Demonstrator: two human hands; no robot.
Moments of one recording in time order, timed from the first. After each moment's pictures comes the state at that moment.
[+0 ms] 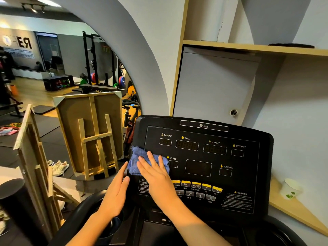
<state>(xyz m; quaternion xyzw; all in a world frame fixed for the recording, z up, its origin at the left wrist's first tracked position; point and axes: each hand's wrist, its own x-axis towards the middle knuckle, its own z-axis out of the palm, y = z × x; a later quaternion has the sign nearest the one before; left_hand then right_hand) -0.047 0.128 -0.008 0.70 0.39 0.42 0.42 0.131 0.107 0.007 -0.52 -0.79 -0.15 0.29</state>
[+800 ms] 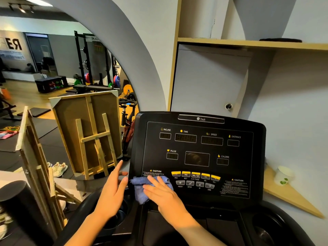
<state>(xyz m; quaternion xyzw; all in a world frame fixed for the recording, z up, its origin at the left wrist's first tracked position) -0.076 0.118 -0.015 0.73 0.42 0.42 0.34 0.136 0.050 -0.051 -0.51 -0.79 -0.09 0.32</state>
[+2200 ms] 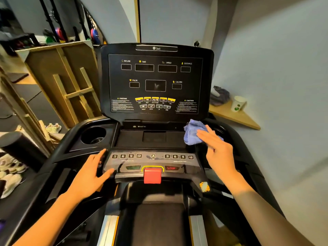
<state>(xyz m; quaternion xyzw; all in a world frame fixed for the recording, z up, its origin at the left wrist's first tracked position) -0.127 -0.093 -0.078 0.83 0.45 0.21 0.25 0.266 -0.260 -0.024 -0.64 -0.56 0.03 0.53</state>
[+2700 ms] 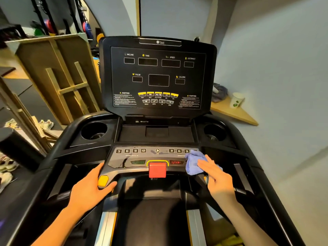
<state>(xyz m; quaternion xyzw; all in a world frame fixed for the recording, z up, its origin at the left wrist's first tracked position) -0.155 -0.115 -0.125 0.83 0.50 0.17 0.16 0.226 -0.329 -0.086 -0.76 -0.56 0.08 0.33</state>
